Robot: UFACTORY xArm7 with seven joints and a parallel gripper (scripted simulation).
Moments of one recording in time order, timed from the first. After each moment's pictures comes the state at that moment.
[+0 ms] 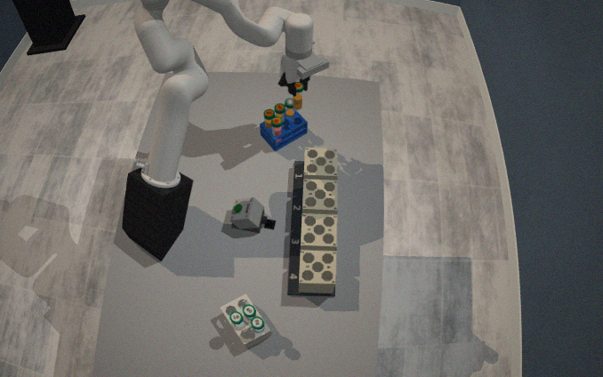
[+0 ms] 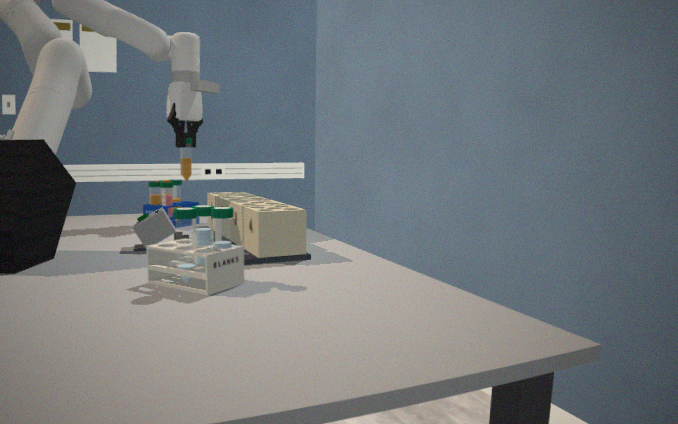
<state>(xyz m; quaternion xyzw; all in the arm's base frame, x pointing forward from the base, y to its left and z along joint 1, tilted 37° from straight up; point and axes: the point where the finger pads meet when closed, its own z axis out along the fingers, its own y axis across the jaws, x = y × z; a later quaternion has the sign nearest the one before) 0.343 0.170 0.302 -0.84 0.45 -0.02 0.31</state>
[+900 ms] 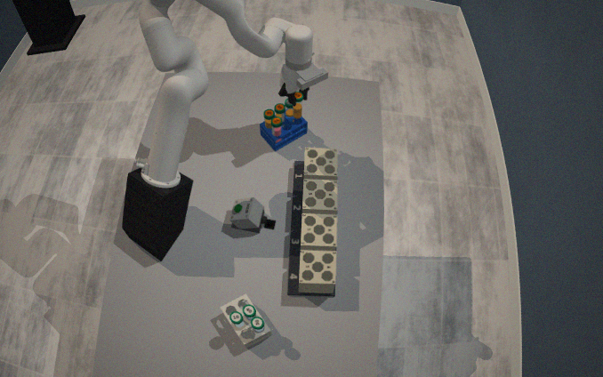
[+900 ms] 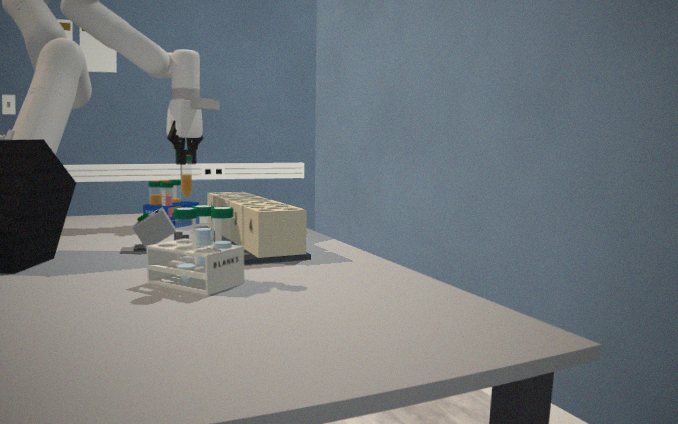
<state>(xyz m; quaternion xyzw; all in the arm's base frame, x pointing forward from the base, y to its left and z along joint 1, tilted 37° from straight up) 0.358 0.193 0.265 -0.84 0.45 -0.02 0.31</state>
